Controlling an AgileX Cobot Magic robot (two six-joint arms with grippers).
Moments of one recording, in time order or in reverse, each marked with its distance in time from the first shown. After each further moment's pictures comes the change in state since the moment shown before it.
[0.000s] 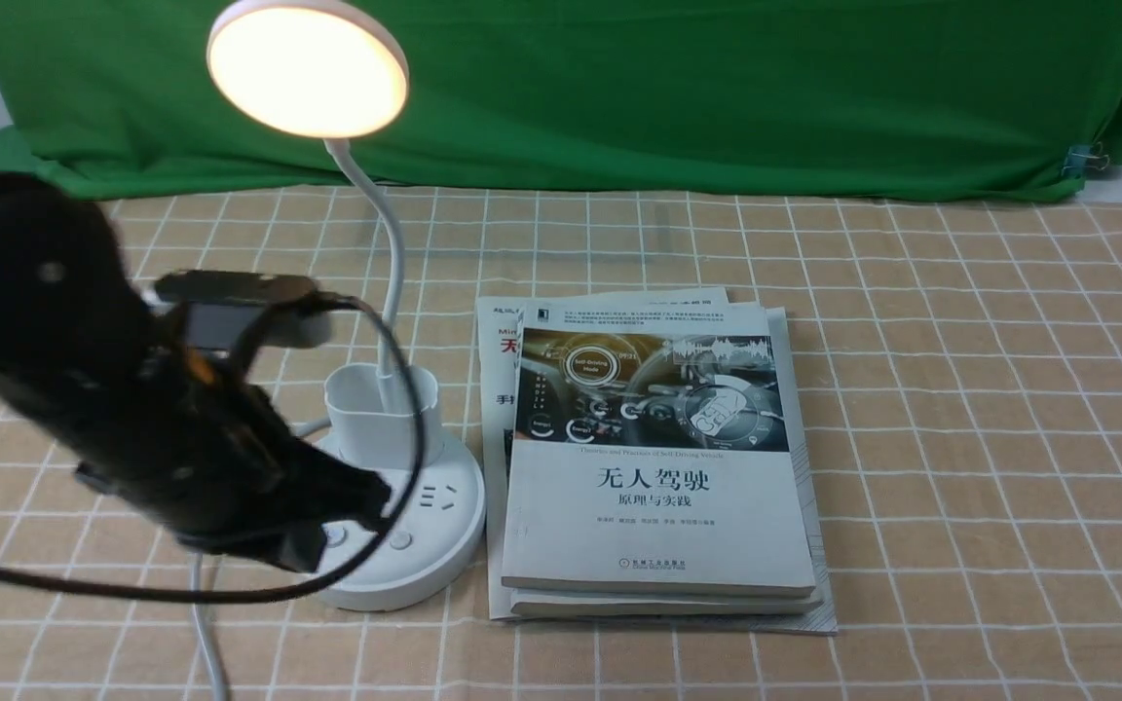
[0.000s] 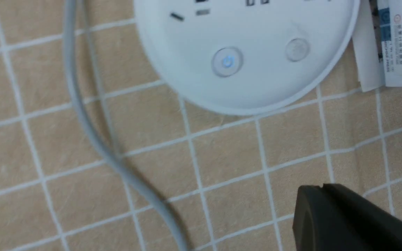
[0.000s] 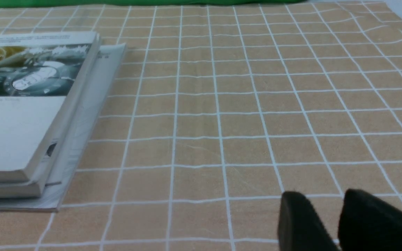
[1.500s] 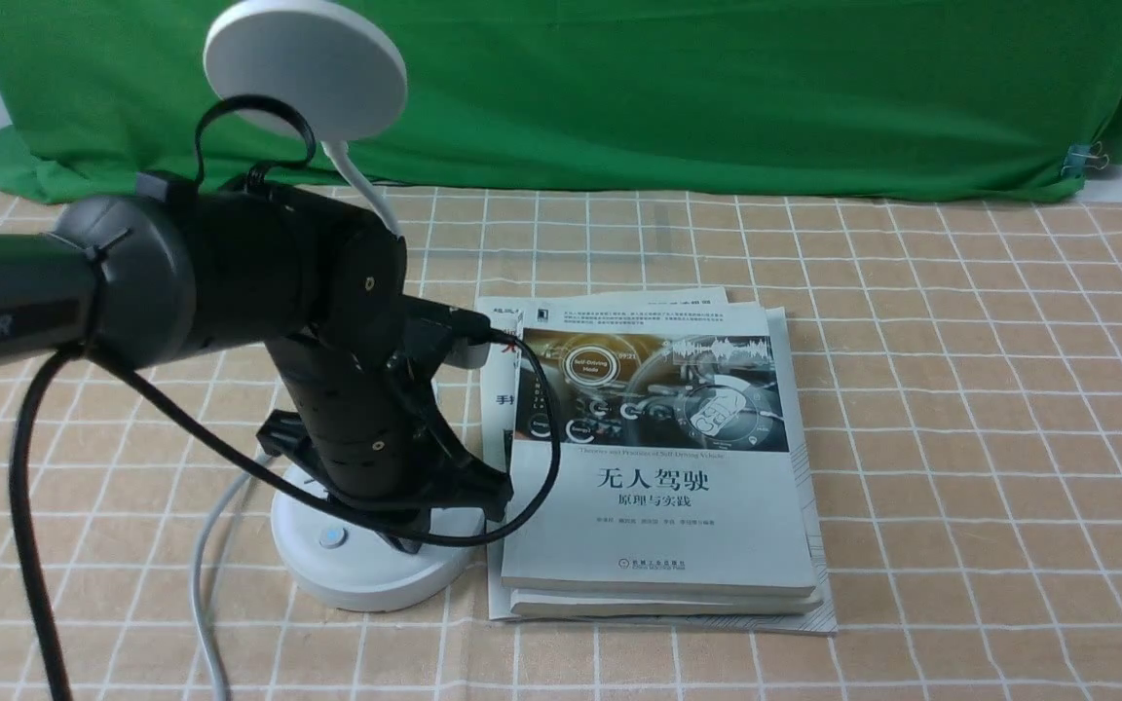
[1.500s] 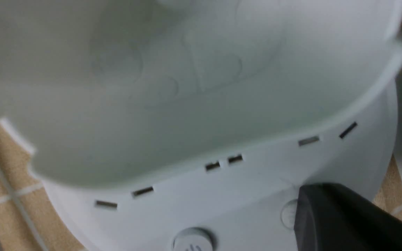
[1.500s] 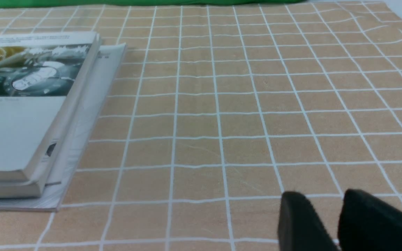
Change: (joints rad) right arm 0.000 0.000 0.000 0.000 -0.001 0.000; left arm -0.065 0.375 -0.191 0.095 -0.059 -0.016
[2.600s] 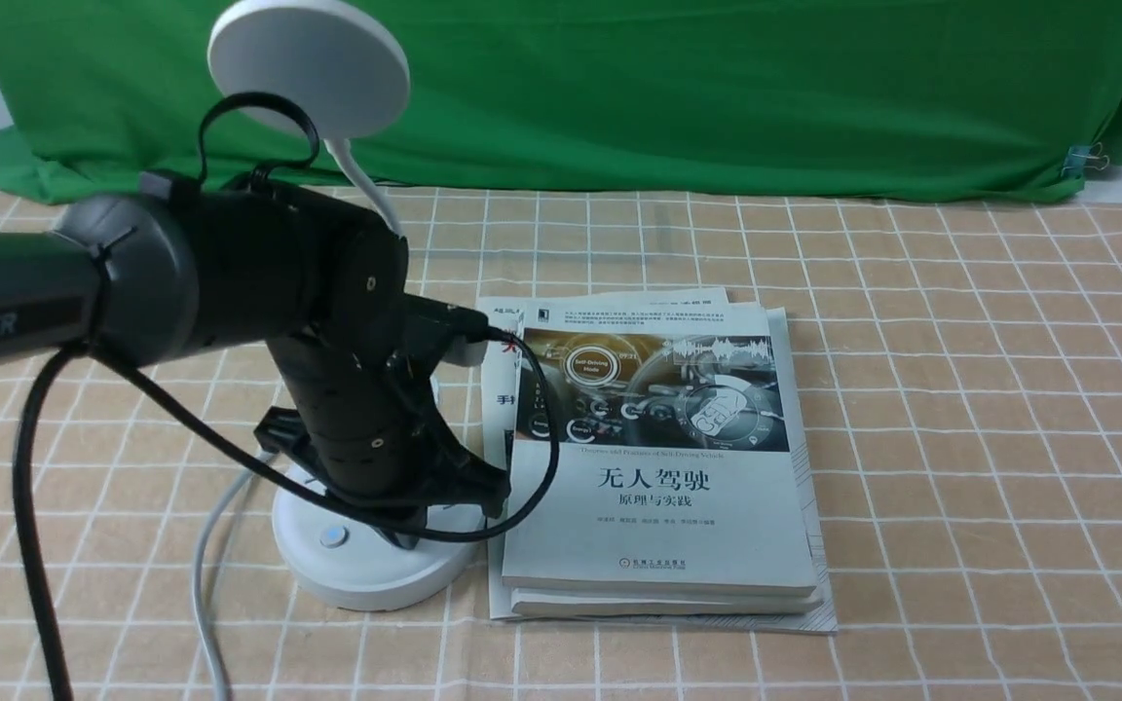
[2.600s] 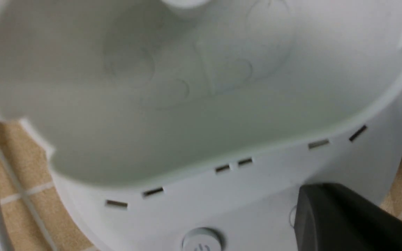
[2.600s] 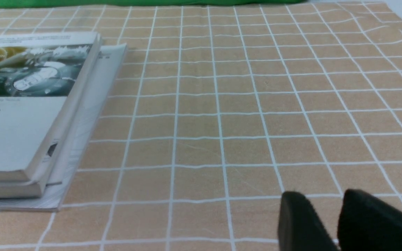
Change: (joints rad) right arm 0.000 0.000 0.000 0.000 0.000 0.000; left arm 0.001 -0.020 0.002 0.012 0.000 -0.014
